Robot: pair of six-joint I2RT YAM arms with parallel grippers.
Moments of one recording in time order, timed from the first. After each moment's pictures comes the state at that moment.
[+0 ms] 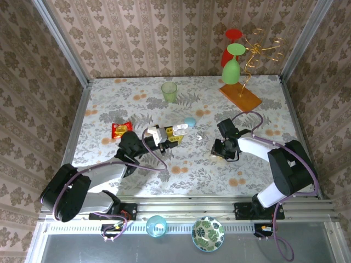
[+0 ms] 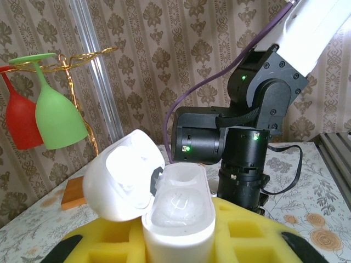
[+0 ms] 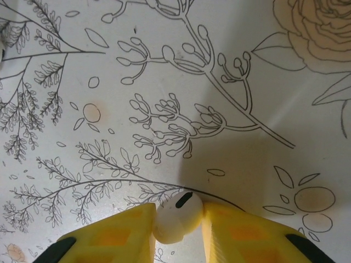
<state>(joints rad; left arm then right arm) -0.67 1.28 0.43 1.01 0.67 0.09 0.37 1.55 0.78 -0.48 -0.15 0.73</state>
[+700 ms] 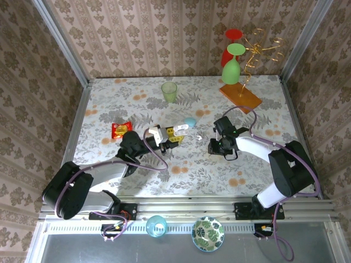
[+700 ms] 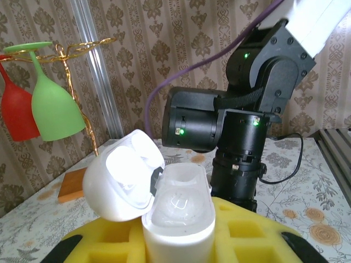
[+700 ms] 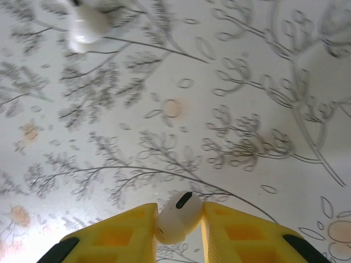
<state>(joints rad) -0.67 1.31 0.43 1.02 0.67 0.09 0.43 1.54 0.84 -0.50 -0.15 0.46</state>
